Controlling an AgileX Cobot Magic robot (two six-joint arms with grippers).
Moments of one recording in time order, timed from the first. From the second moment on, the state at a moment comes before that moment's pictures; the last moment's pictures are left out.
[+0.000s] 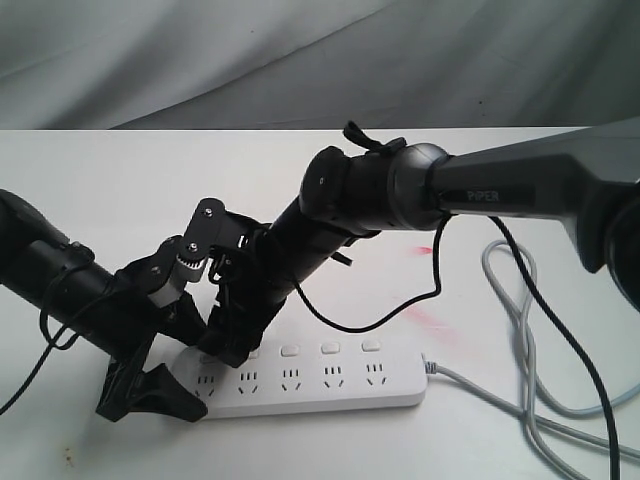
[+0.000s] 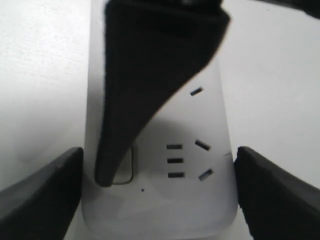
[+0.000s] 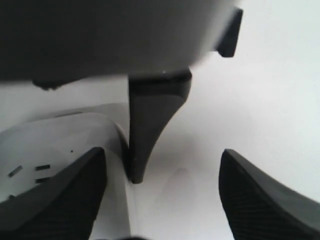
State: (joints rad) left arm -0.01 2.00 -0.90 -0.97 0.95 2.09; right arm 0.71 2.23 -1.51 0.75 0.65 -1.28
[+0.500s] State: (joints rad) left arm 0.00 2.00 -0.90 -0.97 0.95 2.10; right arm 0.73 2.23 -1.51 0.72 0.63 -1.26
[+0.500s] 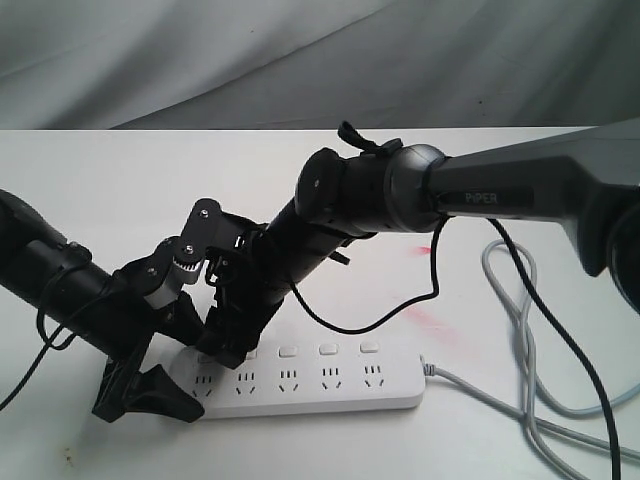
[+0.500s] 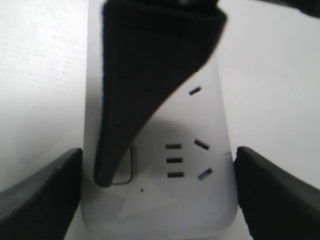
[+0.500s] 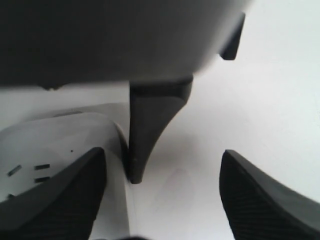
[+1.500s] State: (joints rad) left arm 0.00 2.00 -0.90 -0.95 0.96 2.11; right arm 0.73 2.24 -1.51 0.84 0.63 -1.38
